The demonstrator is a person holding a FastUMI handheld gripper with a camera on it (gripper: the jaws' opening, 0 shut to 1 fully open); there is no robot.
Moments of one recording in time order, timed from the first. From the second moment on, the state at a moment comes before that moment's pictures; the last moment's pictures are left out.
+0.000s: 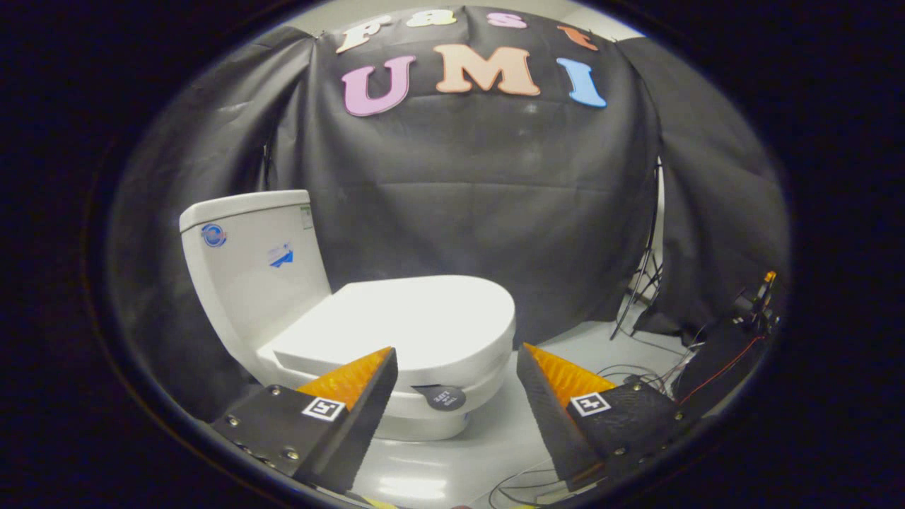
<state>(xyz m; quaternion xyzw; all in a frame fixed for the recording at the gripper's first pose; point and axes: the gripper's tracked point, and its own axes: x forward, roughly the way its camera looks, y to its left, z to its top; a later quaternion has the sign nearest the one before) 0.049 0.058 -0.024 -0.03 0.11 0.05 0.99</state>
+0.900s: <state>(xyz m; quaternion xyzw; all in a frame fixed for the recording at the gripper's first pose) 0.109 0.076 -0.128 0.19 0.27 0.04 0.94</state>
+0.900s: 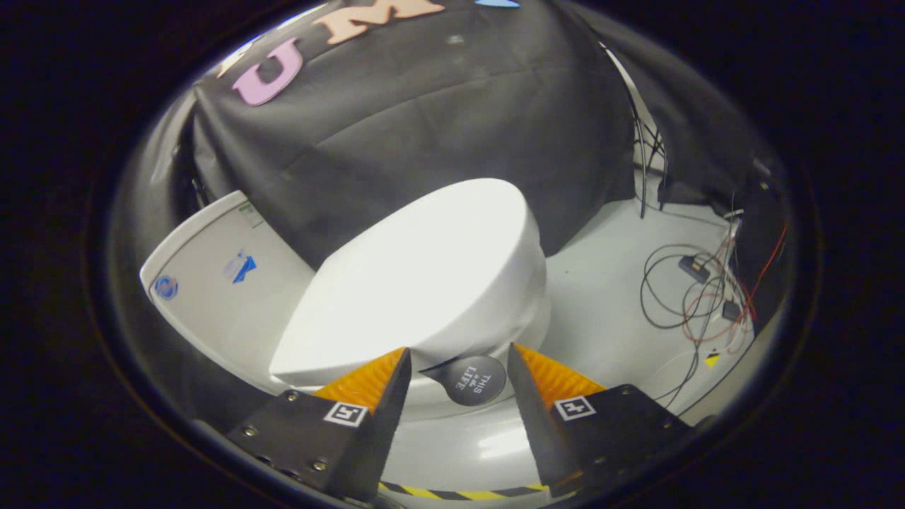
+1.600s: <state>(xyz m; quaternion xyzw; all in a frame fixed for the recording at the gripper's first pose) 0.110 0.067 -0.149 0.43 0.31 0.01 0.85</state>
